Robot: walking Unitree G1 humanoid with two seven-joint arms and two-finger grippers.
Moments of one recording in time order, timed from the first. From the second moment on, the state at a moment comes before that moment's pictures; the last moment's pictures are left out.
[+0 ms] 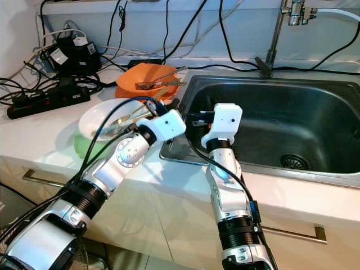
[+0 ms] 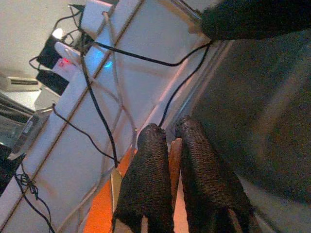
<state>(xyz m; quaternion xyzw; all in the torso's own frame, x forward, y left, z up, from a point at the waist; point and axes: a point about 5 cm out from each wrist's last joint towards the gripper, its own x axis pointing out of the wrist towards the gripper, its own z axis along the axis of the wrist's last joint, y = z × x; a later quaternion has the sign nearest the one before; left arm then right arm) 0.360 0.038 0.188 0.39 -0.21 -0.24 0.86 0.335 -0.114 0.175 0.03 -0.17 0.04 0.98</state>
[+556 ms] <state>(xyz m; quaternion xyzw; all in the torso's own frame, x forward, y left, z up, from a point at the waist) 0.347 0.053 0.266 0.27 -0.37 -0.16 0.87 0.335 -0.112 0.173 0.03 -0.17 0.04 0.98</state>
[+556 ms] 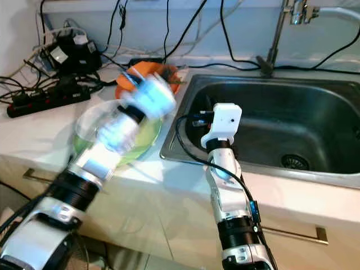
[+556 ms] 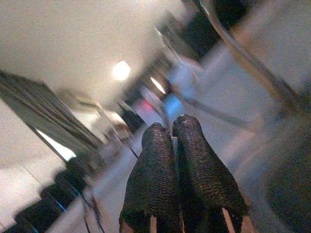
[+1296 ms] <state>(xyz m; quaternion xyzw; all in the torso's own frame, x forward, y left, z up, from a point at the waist) 0.317 0.063 0.335 -0.11 -0.46 -0.20 0.86 0.336 -0.112 0.171 0.02 -0.16 0.05 0.99</state>
